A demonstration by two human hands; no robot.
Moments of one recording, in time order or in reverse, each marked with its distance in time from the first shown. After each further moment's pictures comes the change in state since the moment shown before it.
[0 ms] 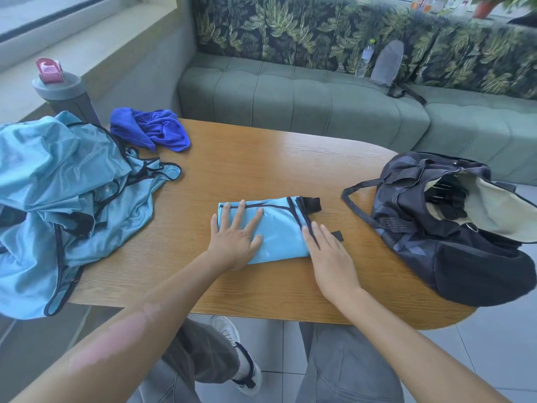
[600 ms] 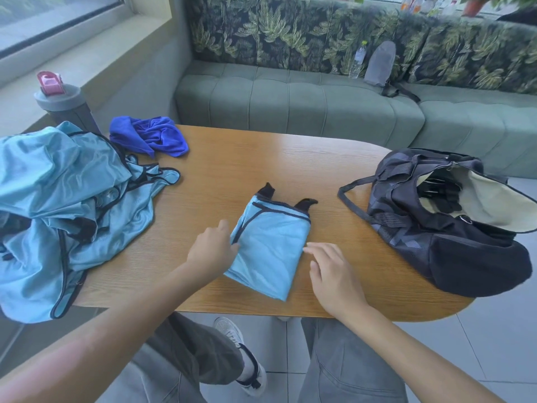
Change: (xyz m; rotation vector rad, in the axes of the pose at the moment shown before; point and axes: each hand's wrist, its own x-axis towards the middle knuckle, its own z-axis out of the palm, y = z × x) left_hand -0.046 -0.005 -0.036 -0.196 0.080 -0.233; right_hand -0.039 -0.007 -0.009 0.401 0.198 0.012
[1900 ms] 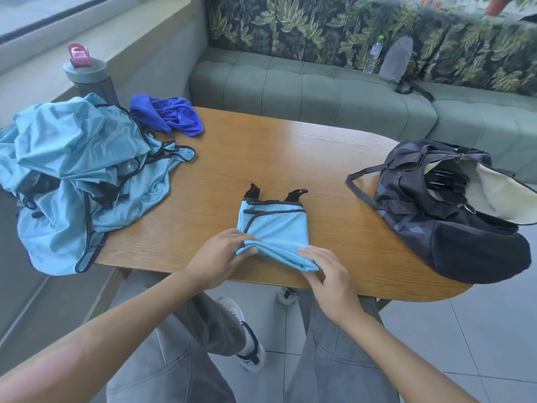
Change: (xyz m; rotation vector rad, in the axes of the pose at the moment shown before) left_hand -0.057 -0.045 0.033 -0.283 0.070 0.632; right_hand -0.049 -0.004 0.024 0.266 0.056 -0.085
